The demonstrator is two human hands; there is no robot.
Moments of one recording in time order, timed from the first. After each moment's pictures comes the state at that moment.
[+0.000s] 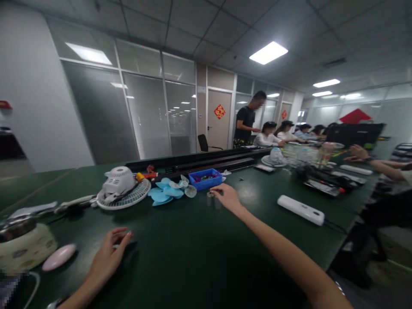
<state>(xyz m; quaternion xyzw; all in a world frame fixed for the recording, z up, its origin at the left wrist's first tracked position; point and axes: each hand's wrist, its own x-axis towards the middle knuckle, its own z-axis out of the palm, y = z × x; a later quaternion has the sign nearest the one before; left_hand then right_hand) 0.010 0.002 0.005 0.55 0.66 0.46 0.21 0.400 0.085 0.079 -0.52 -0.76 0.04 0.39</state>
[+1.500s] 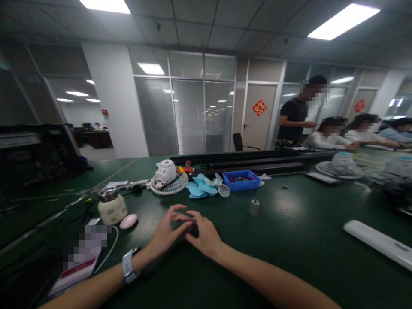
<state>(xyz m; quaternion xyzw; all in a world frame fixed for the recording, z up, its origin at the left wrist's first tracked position) 0.060 -0.027 0.053 0.68 0.48 0.47 0.28 0.226 0.018 0.023 -0.32 -0.85 0.23 0.36</state>
